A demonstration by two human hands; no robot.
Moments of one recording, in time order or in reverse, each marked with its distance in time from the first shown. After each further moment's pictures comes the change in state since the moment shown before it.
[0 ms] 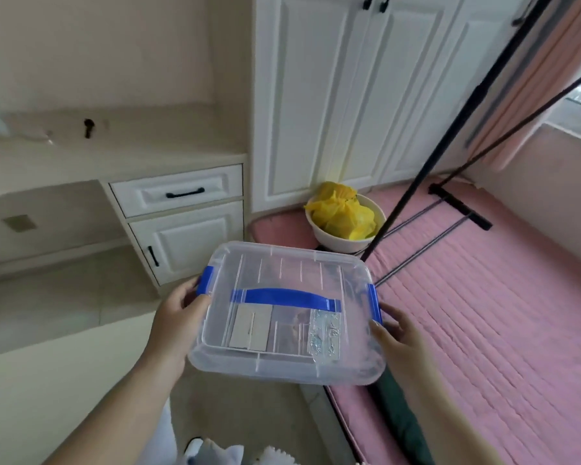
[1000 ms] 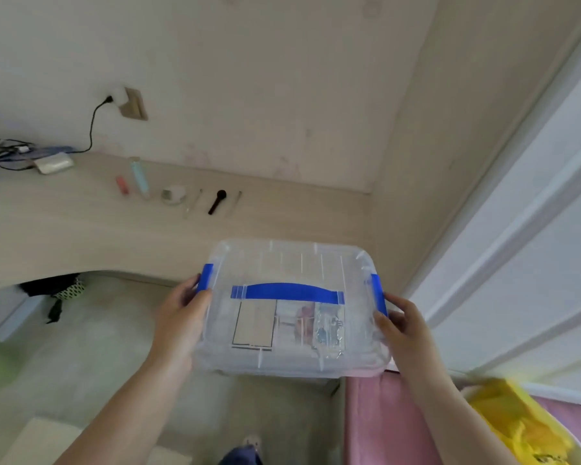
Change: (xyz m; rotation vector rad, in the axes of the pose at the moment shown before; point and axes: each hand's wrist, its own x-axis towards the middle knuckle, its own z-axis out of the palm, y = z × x) left_hand 0.426 0.140 -0.047 -0.139 0.673 0.045; right_hand 0.456 -0.246 0.338 -0.061 -0.596 -0.180
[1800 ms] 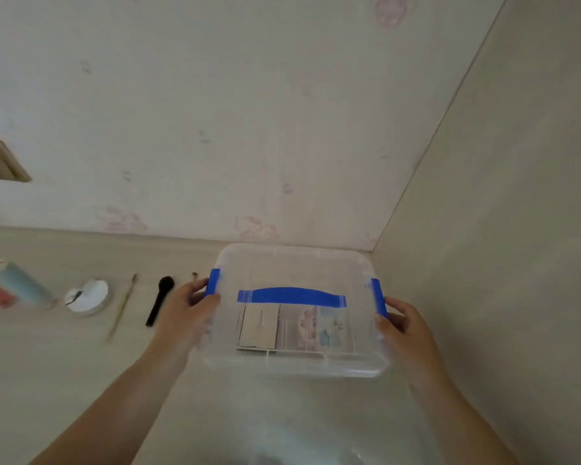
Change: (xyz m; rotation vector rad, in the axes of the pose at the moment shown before) left_hand 0.322 0.045 0.155 0.146 -0.317 -0.126; right_hand 0.314 -0.048 0.051 -0.061 0.175 0.125
